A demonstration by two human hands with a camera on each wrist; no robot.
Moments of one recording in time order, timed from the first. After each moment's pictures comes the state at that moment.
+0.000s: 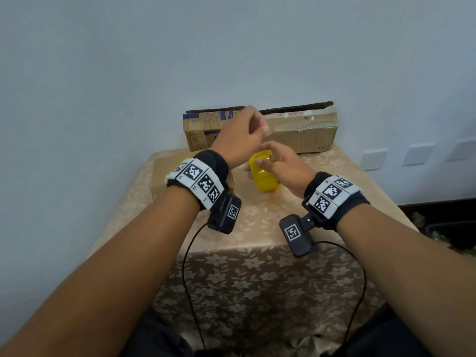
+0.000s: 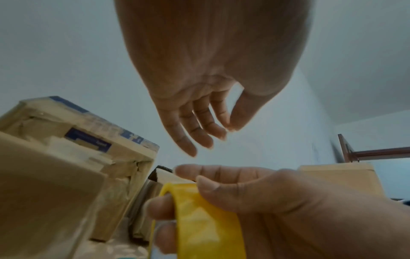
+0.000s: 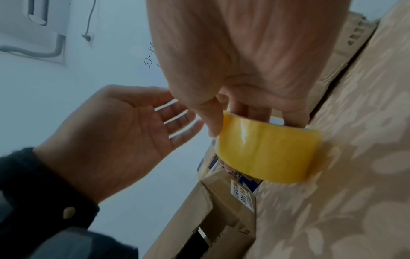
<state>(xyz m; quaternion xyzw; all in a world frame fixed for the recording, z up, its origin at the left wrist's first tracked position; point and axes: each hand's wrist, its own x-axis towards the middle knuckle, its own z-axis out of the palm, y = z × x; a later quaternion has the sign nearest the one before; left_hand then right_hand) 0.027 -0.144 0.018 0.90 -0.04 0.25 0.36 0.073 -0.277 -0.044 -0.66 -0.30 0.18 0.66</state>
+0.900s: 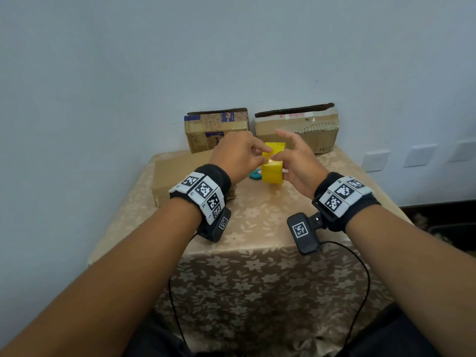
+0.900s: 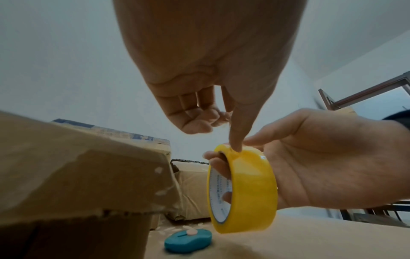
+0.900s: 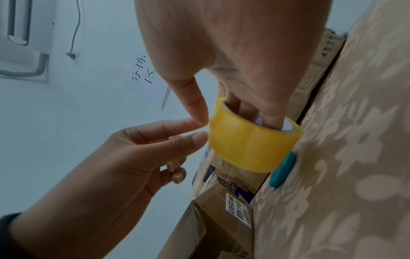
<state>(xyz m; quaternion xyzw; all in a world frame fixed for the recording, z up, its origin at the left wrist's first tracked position) 0.022 -0.135 -0.004 0.95 -0.04 0.23 0.18 0.091 -0.284 -0.044 -0.59 -0.19 0.19 0.76</state>
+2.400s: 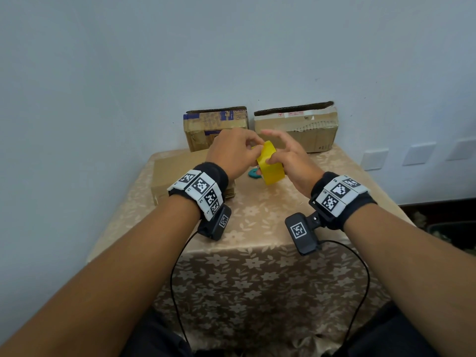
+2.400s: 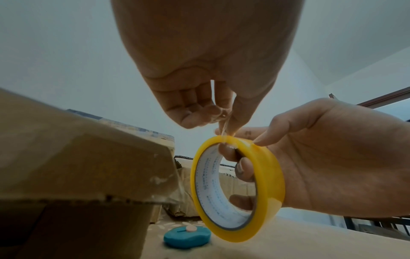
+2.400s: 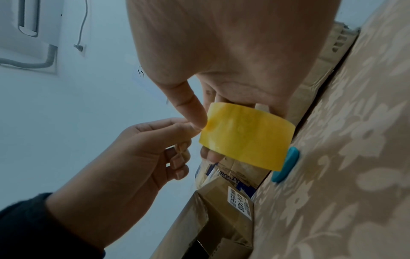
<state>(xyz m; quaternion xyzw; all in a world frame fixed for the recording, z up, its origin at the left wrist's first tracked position) 0.019 -0.136 -0.001 0.94 -0.01 0.25 0.24 0.083 -0.286 -0.041 -0.65 -0.28 0.16 0.69</state>
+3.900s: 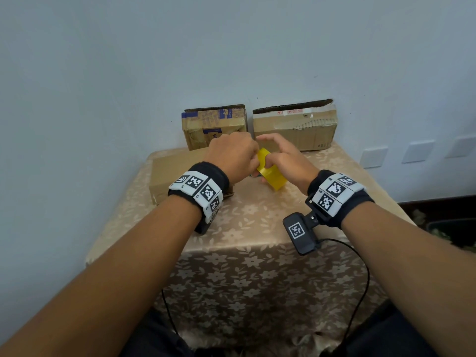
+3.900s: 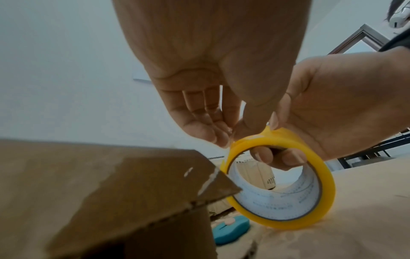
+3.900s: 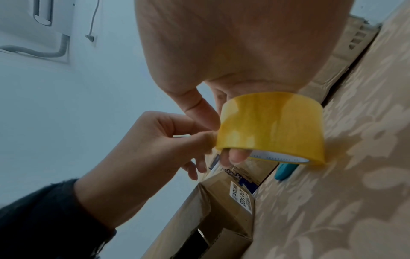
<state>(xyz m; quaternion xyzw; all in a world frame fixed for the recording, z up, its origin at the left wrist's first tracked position) 0.023 -0.133 -0.007 0.98 -0.02 0.19 -0.07 0.071 -0.283 -0.032 -0.70 -0.26 0.17 0.64</state>
